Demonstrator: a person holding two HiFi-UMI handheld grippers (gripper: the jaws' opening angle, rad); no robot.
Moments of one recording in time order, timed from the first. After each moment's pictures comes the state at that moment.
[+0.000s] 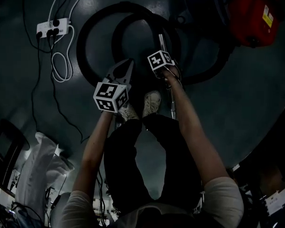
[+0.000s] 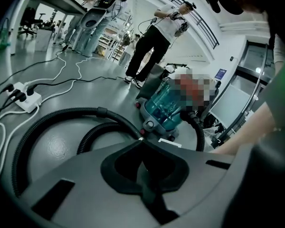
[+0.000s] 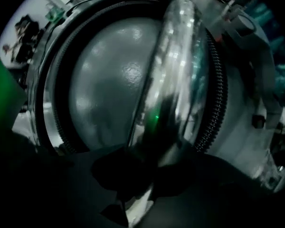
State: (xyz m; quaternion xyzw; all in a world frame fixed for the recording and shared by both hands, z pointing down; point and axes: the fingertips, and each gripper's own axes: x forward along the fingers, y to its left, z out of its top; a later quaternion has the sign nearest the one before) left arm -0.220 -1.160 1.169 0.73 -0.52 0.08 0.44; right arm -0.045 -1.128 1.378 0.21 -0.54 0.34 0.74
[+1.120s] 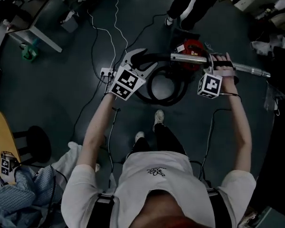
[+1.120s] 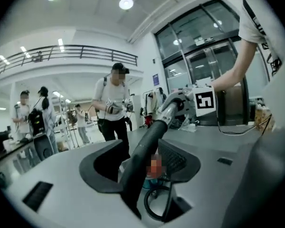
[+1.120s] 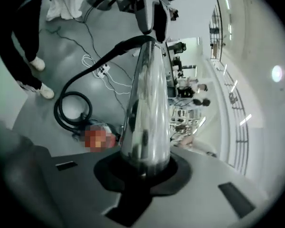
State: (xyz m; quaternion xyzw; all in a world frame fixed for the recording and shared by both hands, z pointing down) left arm -0.262 -1.083 0.418 0.88 -0.45 0.16 -0.02; right arm -0.082 -1.170 0.423 0.23 -0.59 -0.51 0.58
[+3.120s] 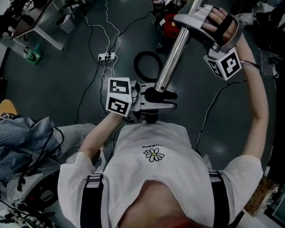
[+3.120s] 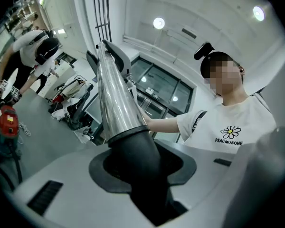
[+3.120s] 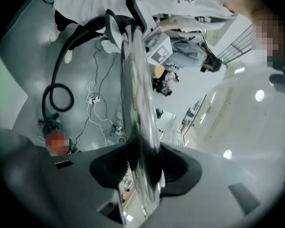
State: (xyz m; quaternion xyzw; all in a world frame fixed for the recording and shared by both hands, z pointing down) left arm 0.012 -0.580 0.298 0.96 0.05 -0.06 0.28; right arm -0.032 -0.766 0.206 0.08 -0.51 -0.82 0.25
